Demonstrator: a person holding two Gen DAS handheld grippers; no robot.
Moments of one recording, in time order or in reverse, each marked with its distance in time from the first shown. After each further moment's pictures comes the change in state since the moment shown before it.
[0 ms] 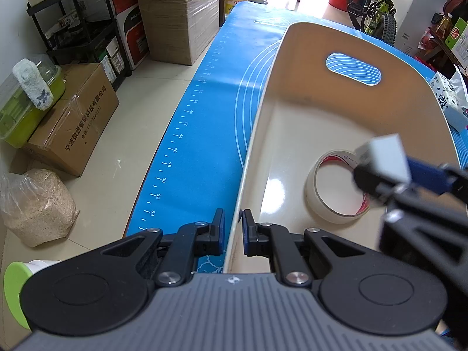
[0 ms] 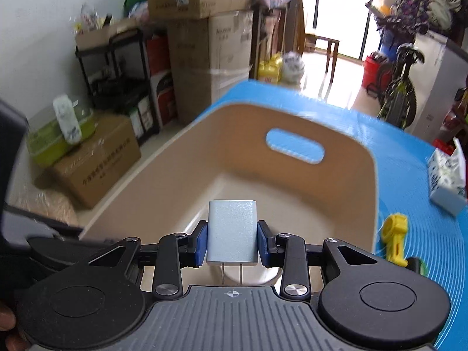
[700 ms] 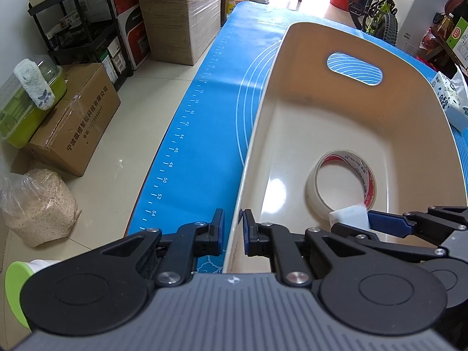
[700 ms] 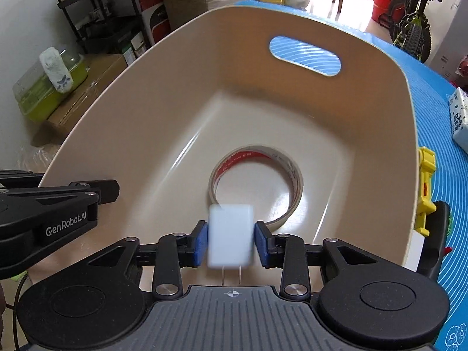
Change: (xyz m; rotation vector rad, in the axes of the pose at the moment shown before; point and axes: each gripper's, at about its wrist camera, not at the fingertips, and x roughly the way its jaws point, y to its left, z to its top) left arm 0.001 0.001 0.000 0.002 0.000 0.006; right arm 0.040 -0.008 -0.017 0.051 0.278 0.034
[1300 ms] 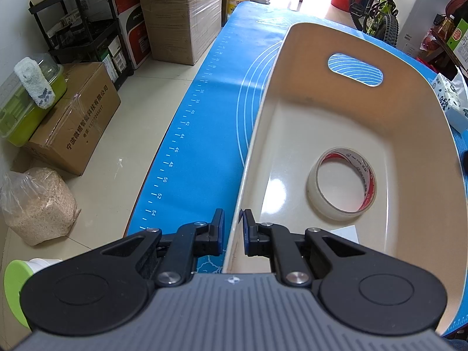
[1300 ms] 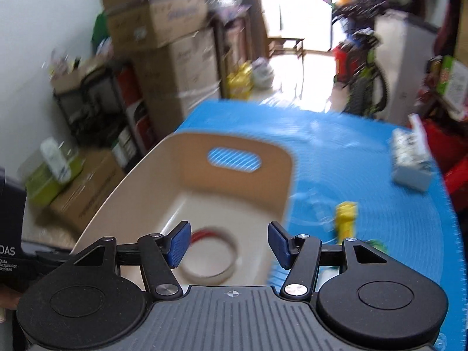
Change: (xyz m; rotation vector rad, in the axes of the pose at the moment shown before) left arm -0.001 -0.002 0.001 -0.005 0.000 0.000; right arm -0.114 -0.067 -0.015 0.124 -0.386 -0.035
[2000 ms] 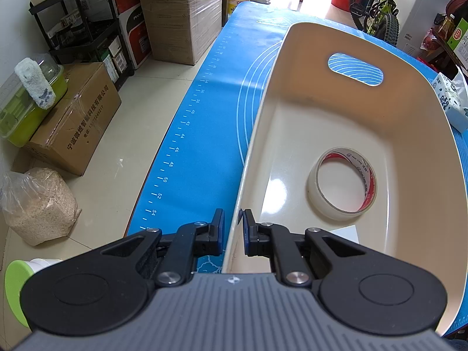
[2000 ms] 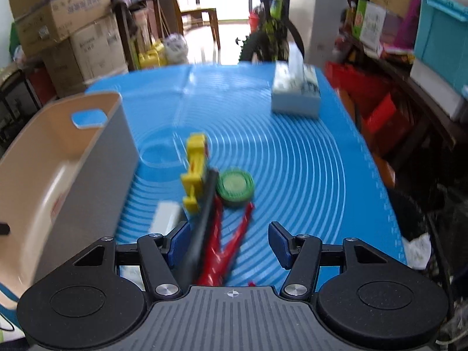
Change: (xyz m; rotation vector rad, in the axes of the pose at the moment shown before) left arm -0.001 0.002 -0.001 0.000 -0.001 0.002; right arm 0.009 -0.131 -0.069 0.181 0.145 -0.237
